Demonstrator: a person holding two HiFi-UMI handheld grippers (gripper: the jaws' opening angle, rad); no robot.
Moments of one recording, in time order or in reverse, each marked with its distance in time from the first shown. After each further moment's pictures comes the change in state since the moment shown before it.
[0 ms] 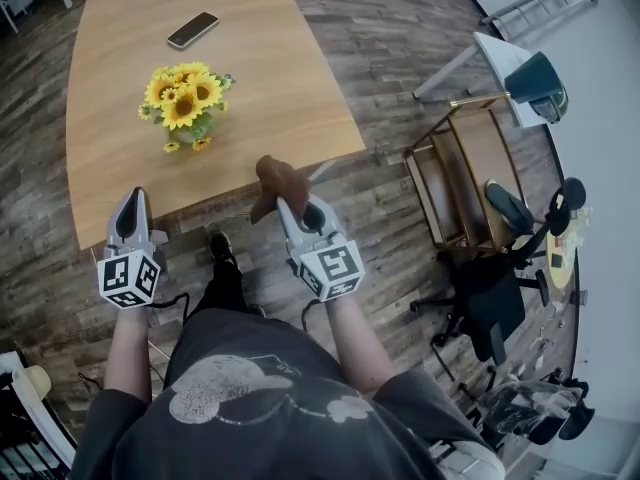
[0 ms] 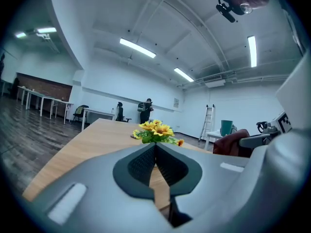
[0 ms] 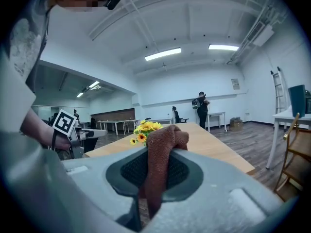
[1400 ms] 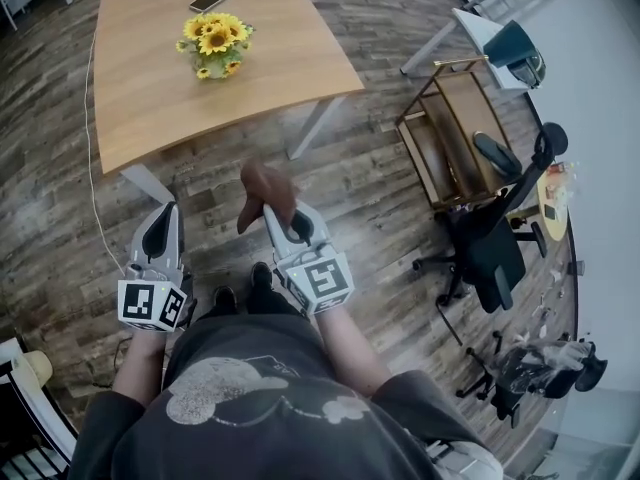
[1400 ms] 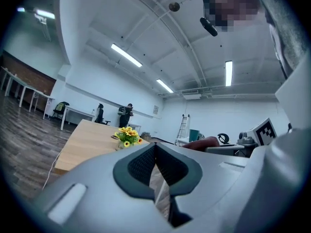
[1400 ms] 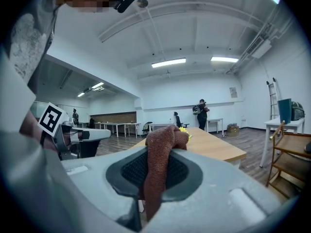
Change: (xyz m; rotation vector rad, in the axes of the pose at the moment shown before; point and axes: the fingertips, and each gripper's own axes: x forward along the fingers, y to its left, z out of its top) left arm -0.230 -0.073 0.013 -0.039 -0.075 -0.259; right arm -0.137 0.200 -0.005 -0.040 -0.055 -0.035
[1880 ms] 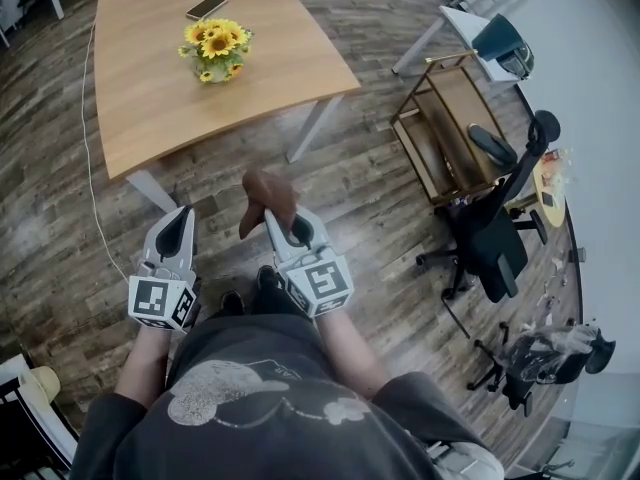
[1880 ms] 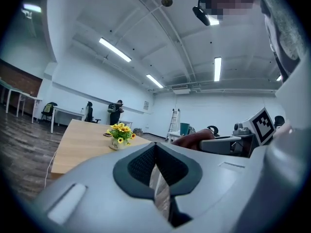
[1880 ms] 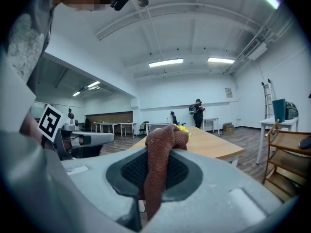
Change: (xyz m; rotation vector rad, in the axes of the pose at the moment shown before) left arm -0.006 -0.009 -0.016 0.062 0.066 -0.126; right arm -0.006 0.023 -0.008 0.016 0.006 -0.057
